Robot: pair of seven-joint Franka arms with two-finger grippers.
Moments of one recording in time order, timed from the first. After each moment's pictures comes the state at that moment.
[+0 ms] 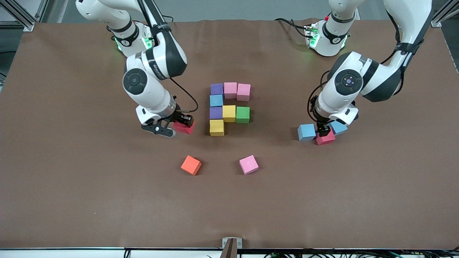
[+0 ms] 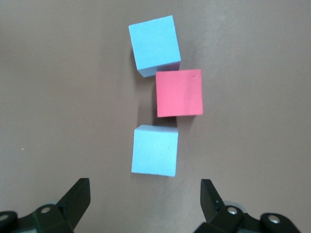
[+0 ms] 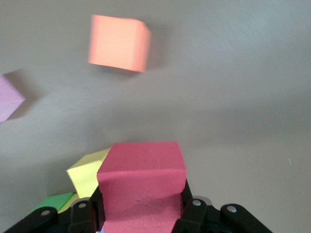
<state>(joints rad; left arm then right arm) 0.60 0.30 -1.00 -2.10 0.36 2.16 -2.33 1.11 0.37 -0.64 -1.89 0.44 2.20 0.48</state>
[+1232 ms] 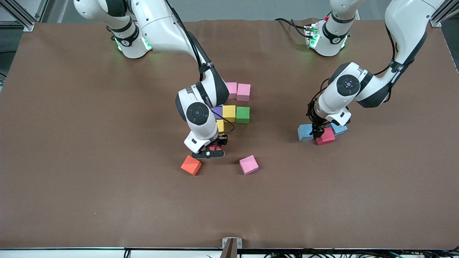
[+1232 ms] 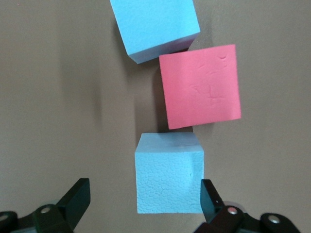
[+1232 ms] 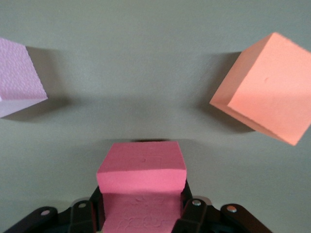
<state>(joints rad) 0.68 0.42 -0.99 -2.31 0.54 2.49 -2.34 0.97 0.85 -0.44 -1.40 0.44 2.19 0.37</state>
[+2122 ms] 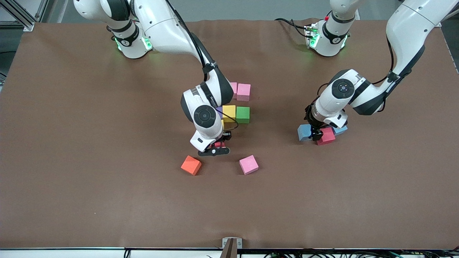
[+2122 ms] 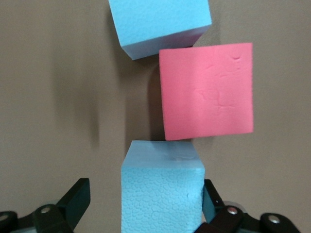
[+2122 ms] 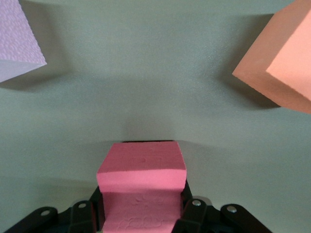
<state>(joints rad) 0.67 0.54 -0.96 -2.28 0.75 2.51 -2.55 0.96 0.88 -0.41 -1.35 0.44 2.09 0.37</state>
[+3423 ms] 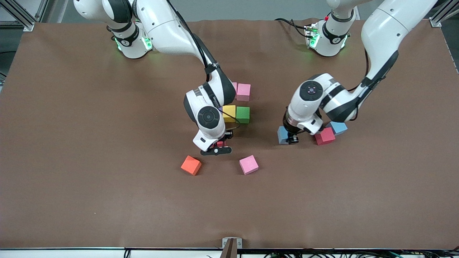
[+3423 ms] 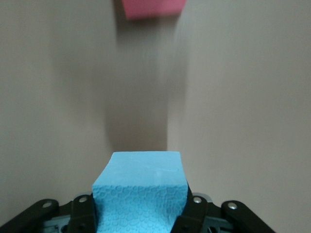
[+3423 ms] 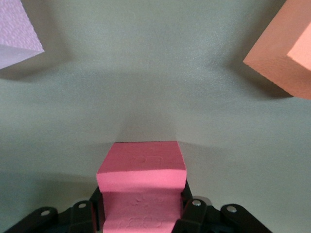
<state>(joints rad) 0.28 0.59 -0.84 -2.02 0.70 2.41 -2.63 0.96 0.90 -0.40 -1.31 0.44 2.06 0.39</state>
